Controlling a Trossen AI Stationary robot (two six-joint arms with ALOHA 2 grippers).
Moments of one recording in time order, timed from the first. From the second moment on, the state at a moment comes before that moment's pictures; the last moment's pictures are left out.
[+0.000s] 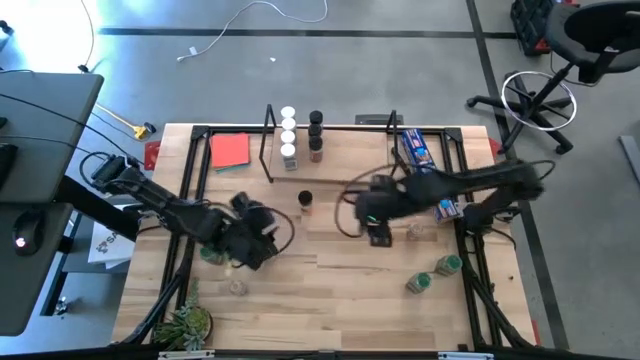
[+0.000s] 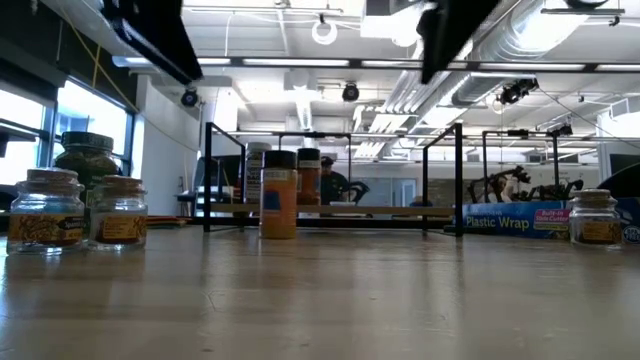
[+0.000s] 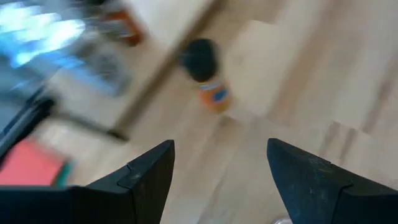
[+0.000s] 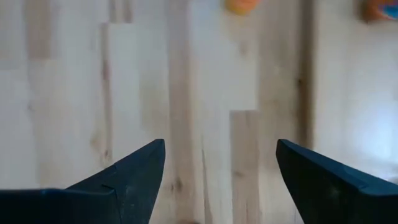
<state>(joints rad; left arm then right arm) -0.47 1.39 1.10 -0.94 -0.77 -0.79 0.18 1.59 1.50 -1.17 0.23 0.16</state>
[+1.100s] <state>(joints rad) 0.11 1.78 1.39 -0.82 -0.17 0.17 0.34 1.17 0.95 -0.65 0.57 0.52</state>
